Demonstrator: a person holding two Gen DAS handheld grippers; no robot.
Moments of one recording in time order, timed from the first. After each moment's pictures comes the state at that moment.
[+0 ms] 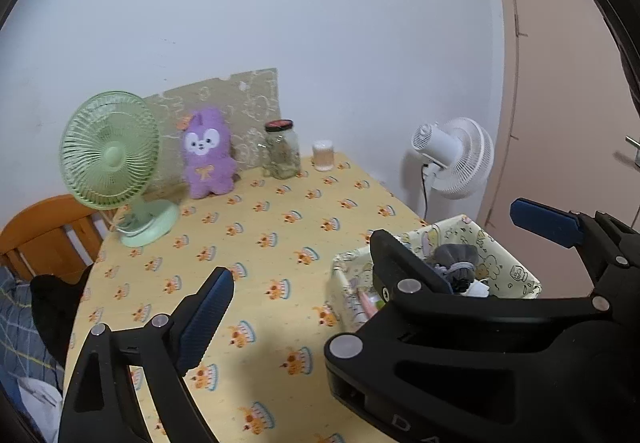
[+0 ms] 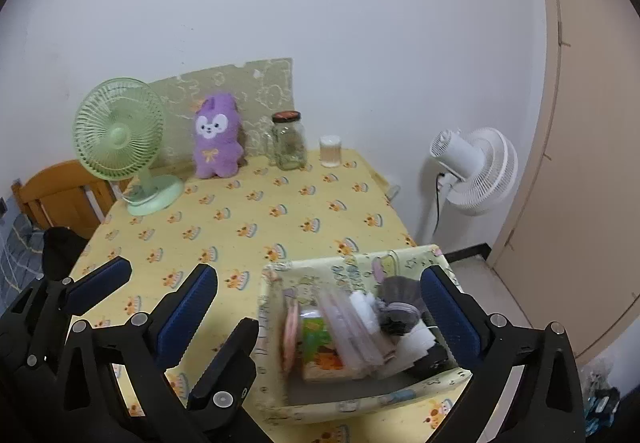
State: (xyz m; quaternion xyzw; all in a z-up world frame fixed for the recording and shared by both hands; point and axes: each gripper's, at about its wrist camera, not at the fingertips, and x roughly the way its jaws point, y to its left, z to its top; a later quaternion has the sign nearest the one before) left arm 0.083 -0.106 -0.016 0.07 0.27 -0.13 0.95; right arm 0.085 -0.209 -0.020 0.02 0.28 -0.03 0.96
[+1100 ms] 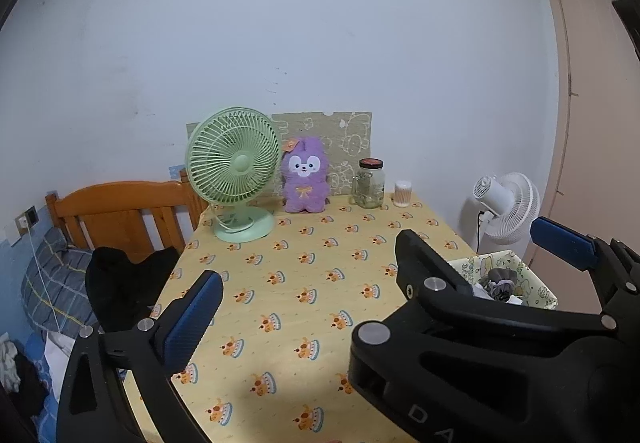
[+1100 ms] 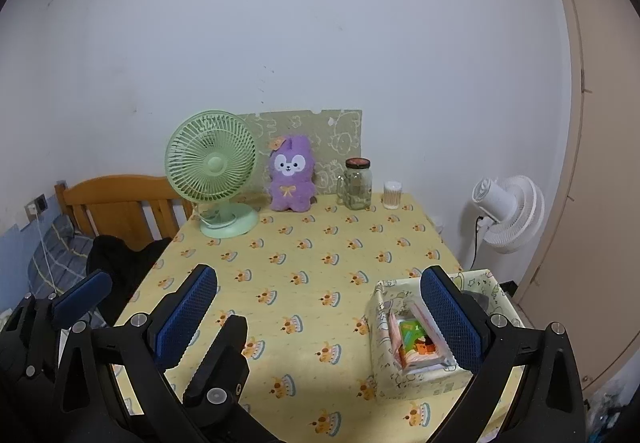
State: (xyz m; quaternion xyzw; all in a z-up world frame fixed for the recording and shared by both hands) left arm -0.002 0.000 0.026 0.01 0.22 -0.03 0.98; right arm 0.006 -0.105 0.028 0.00 0.21 0.03 0.98
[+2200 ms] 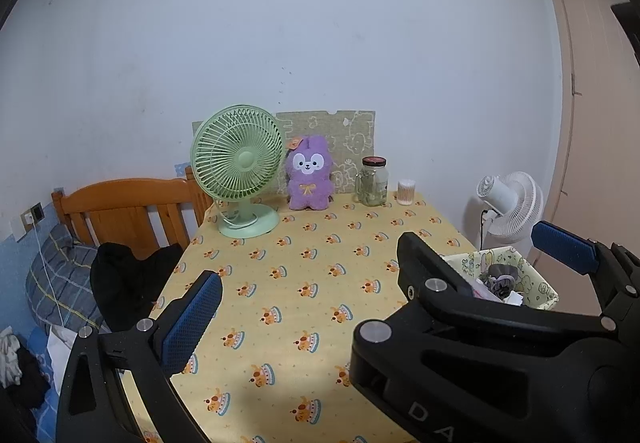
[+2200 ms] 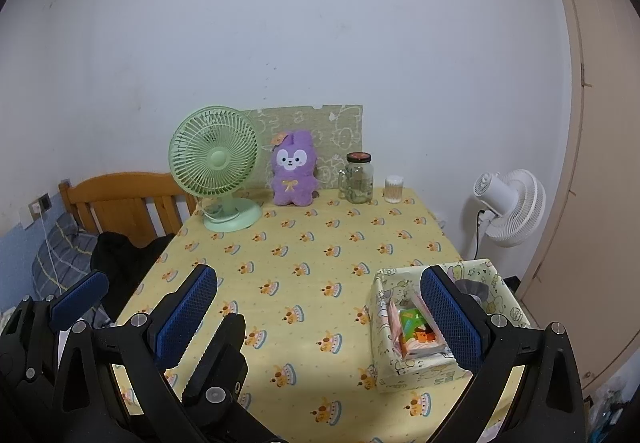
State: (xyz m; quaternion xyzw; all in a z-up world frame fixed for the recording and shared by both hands) left arm -0.012 -0.005 0.021 0.01 0.21 -0.02 0.98; right arm 0.001 -0.115 0.021 0.01 0.21 0.04 0.98
